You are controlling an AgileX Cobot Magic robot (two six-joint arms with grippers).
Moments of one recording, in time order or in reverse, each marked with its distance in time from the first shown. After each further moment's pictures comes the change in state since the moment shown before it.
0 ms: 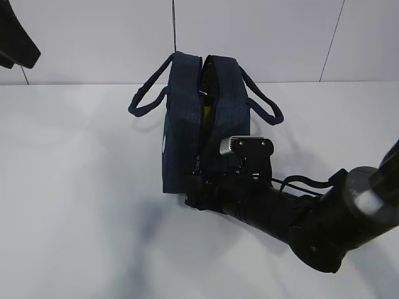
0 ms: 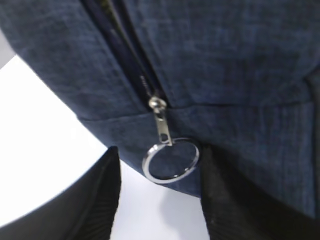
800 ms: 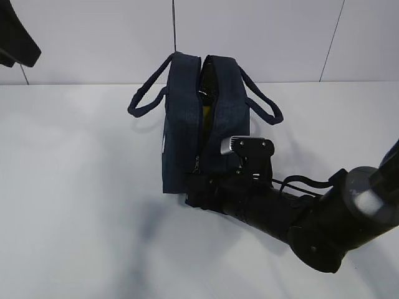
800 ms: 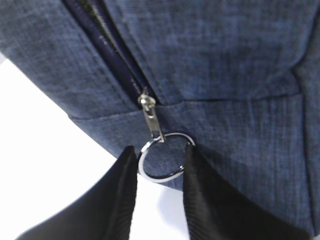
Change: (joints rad) left arm 0.000 0.000 0.000 0.000 -0.008 0.000; right arm 0.000 0.000 0.000 0.007 0.011 0.011
